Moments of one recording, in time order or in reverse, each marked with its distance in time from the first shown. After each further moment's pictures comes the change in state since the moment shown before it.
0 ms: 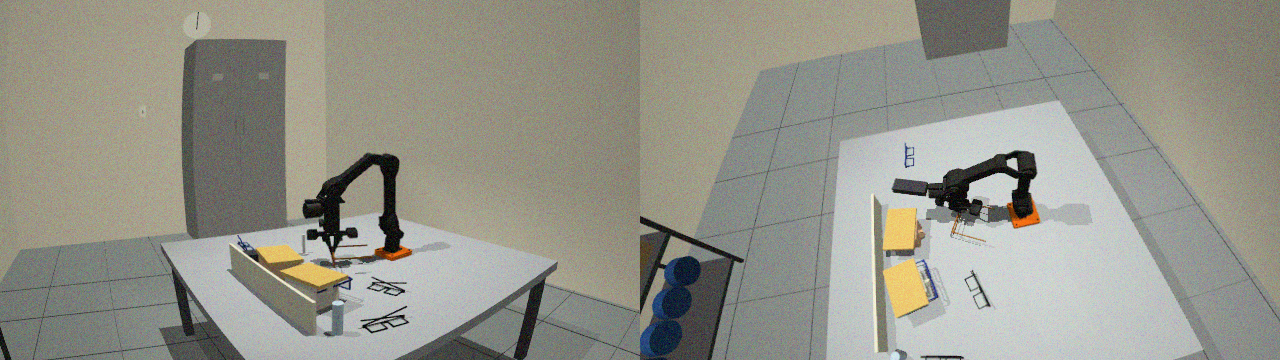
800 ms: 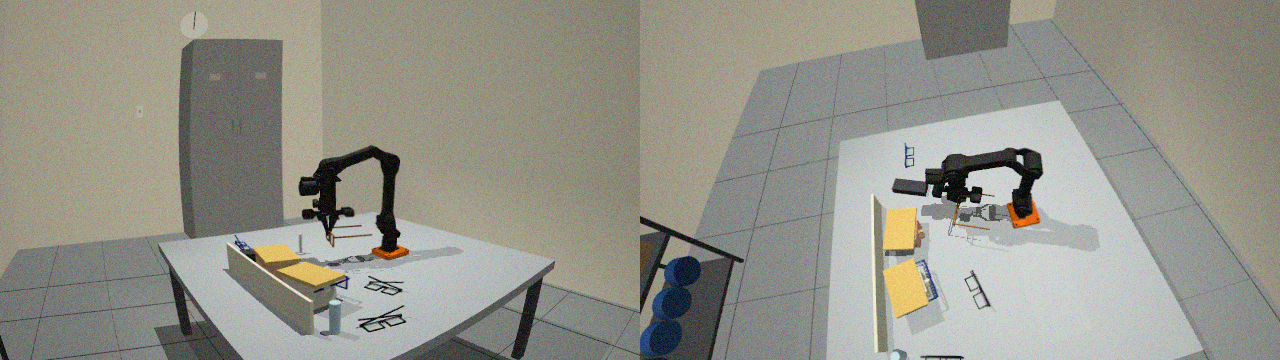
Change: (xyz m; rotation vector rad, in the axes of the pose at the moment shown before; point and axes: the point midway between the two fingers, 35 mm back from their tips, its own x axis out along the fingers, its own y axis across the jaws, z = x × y) arm -0.075 0.002 0.005 -0.125 0.023 0.014
